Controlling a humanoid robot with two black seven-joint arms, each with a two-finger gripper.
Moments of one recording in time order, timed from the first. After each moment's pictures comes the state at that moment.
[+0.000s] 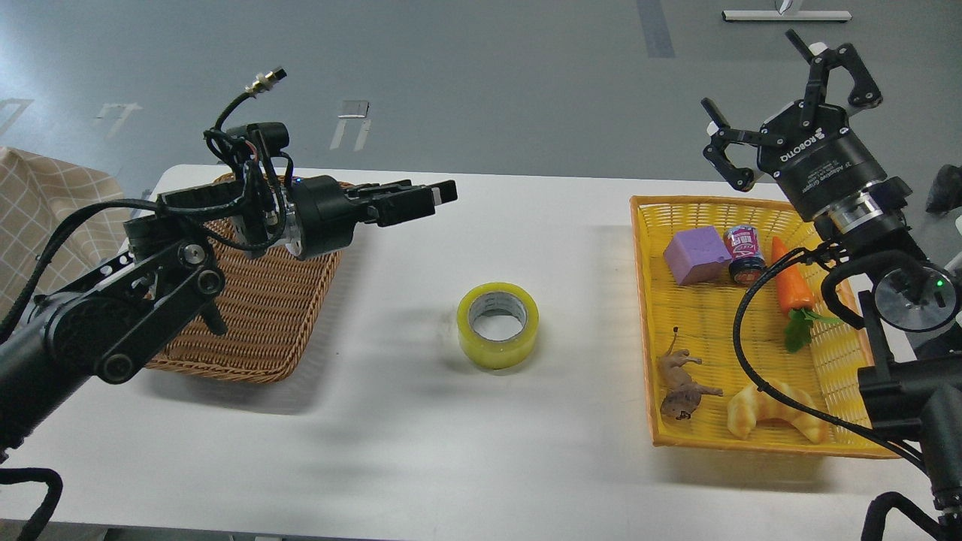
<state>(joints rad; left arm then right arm) -0.61 0.52 -0.90 -1.38 1.78 -0.46 -0.23 0.50 -0.14 1.57 1.12 -0.37 0.49 -0.23</state>
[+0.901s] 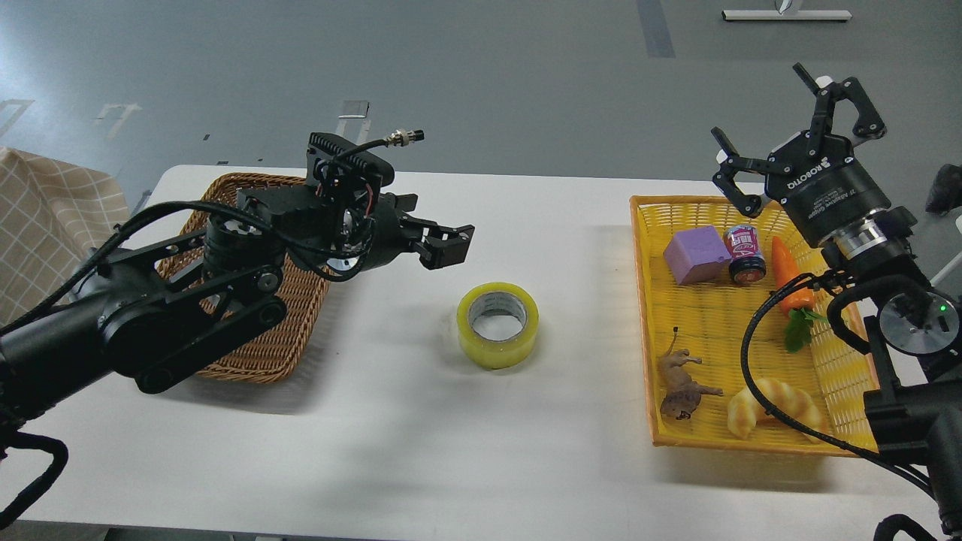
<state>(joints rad) -0.79 0.47 -0.62 -1.48 1.89 -0.49 0.19 0.43 -0.14 1.57 1.12 -0.37 0.49 -0.22</state>
